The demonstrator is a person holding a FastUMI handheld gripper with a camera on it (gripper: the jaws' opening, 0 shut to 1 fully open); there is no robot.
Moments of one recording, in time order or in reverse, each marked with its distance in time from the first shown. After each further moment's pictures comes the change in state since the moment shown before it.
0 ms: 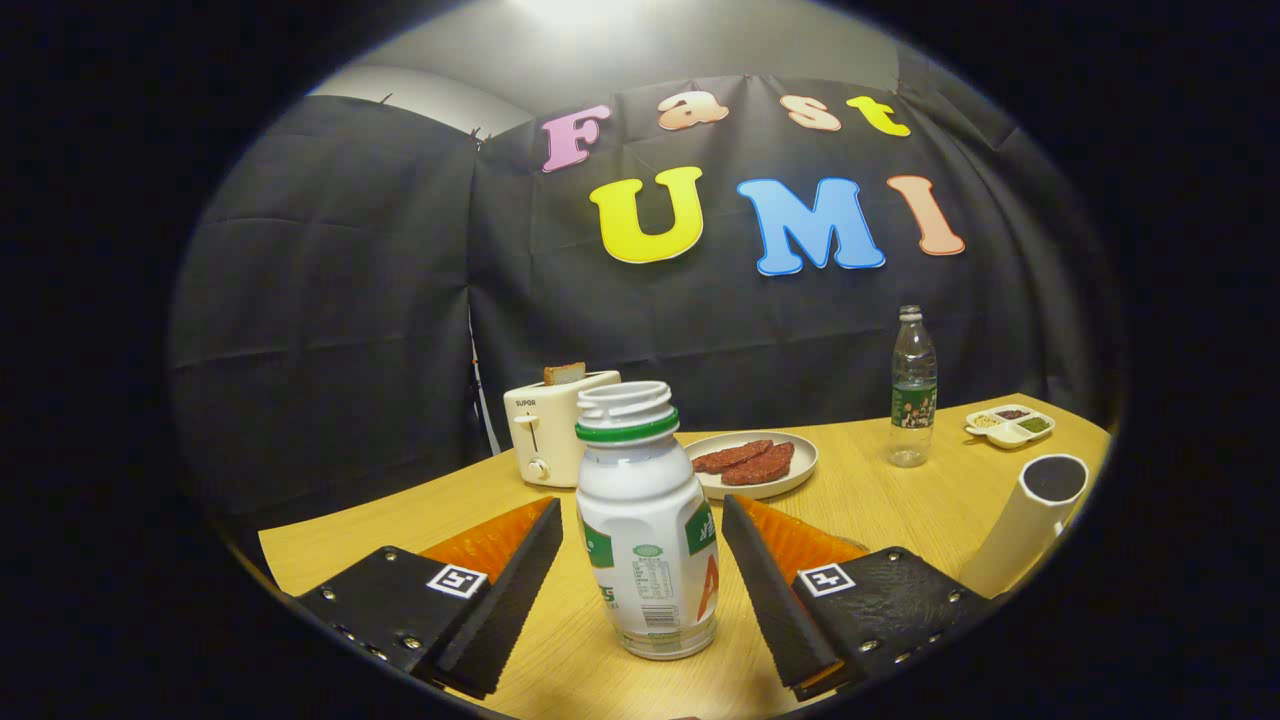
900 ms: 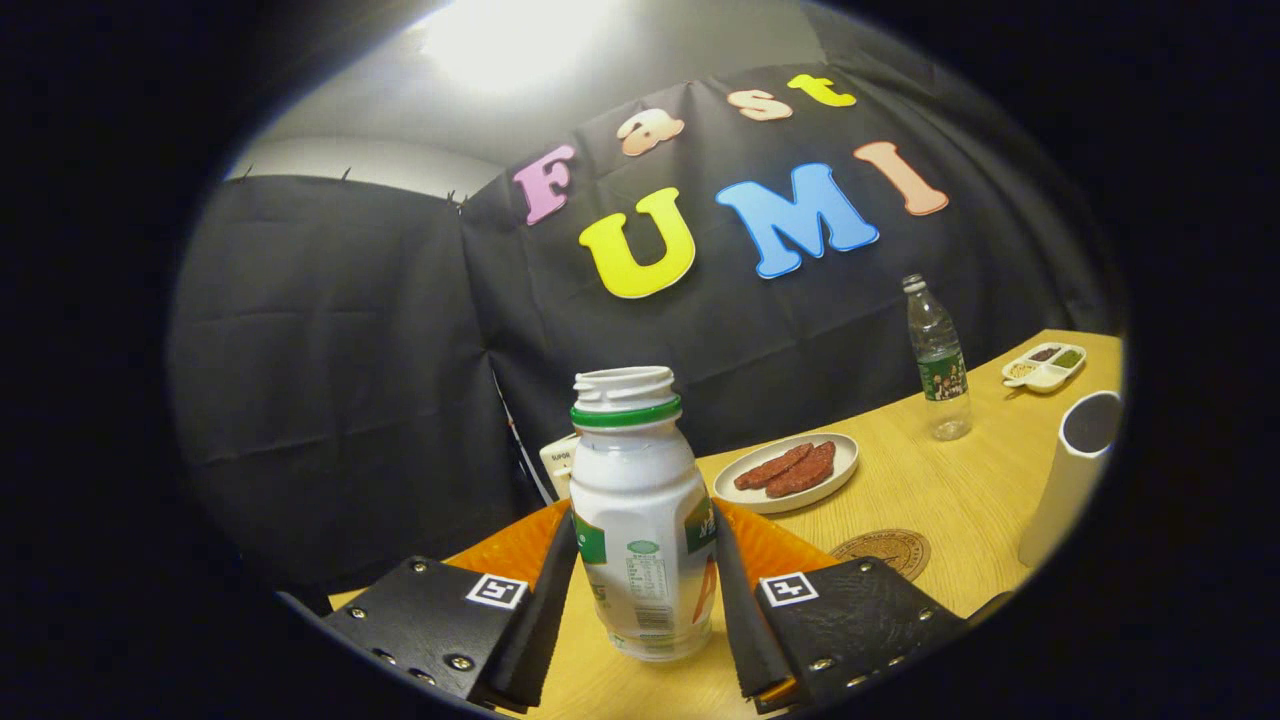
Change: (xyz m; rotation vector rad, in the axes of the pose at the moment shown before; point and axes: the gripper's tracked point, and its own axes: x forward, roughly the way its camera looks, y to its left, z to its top) arm -0.008 0.005 0.037 0.269 -0.143 0.127
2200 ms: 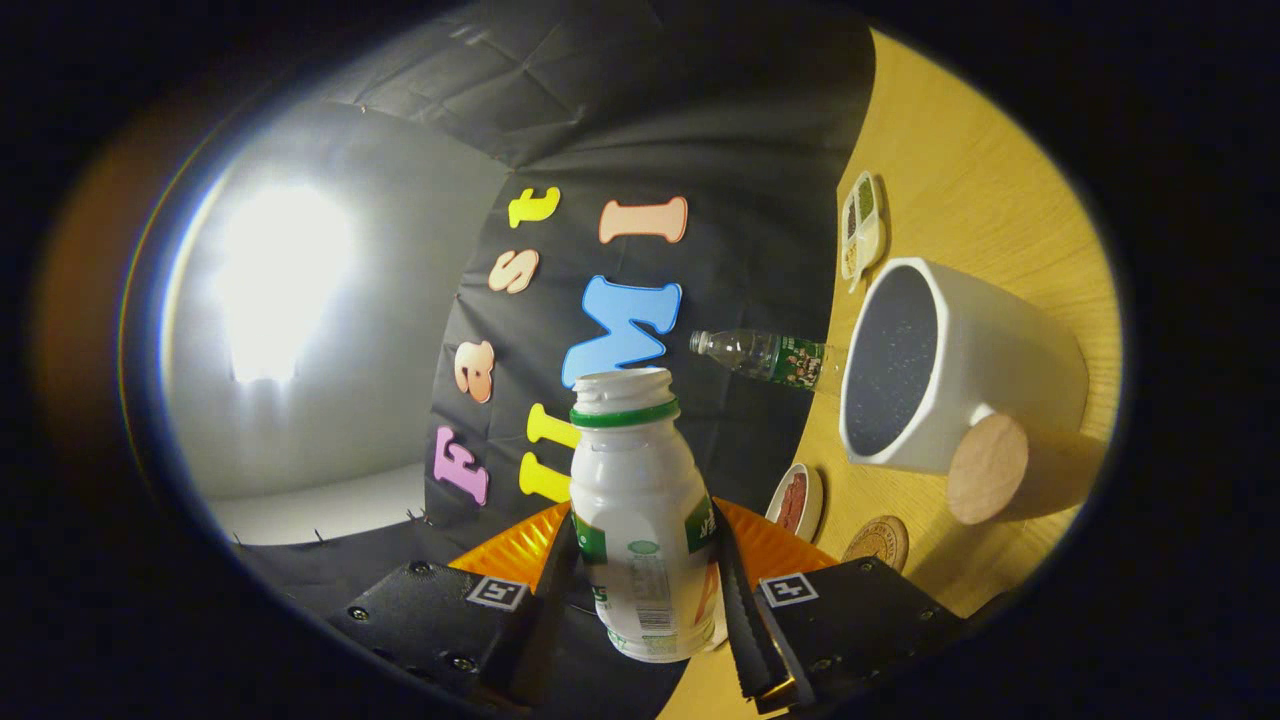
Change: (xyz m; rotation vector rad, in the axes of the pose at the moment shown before) arm -0.055 -0.123 0.076 0.878 -0.473 -0.074
